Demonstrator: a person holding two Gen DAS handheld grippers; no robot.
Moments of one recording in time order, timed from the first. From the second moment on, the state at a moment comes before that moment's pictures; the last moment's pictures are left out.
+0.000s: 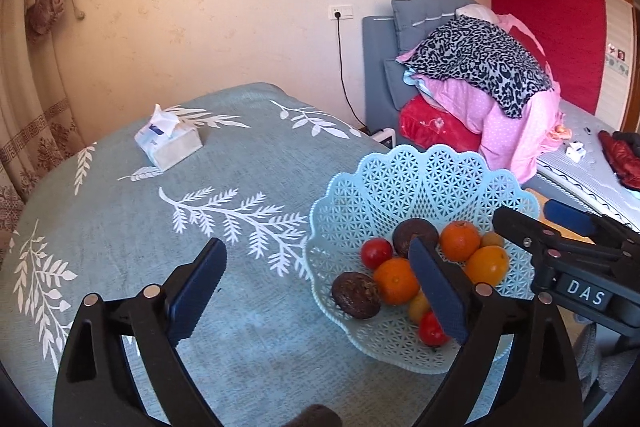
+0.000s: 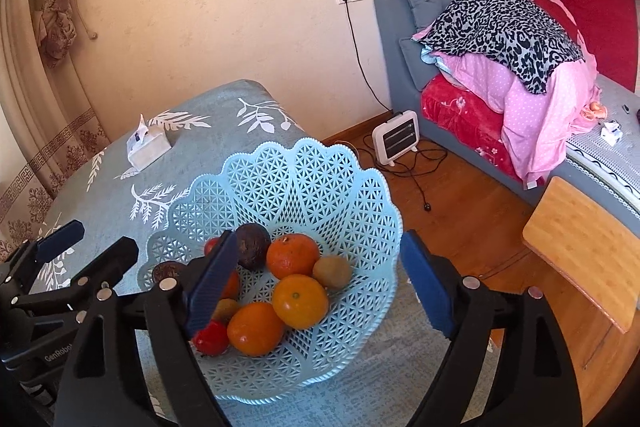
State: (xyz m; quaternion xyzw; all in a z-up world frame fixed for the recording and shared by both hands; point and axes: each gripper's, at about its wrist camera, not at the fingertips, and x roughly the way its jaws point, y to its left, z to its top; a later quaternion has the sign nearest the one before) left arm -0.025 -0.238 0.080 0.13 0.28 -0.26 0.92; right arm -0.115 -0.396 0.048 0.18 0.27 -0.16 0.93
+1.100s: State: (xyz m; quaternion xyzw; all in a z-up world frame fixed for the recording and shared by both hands) left arm -0.053 -0.195 0.089 0.15 0.24 -0.20 0.94; right arm -0.139 -0.341 0.049 0.04 0.26 -0.22 0.94
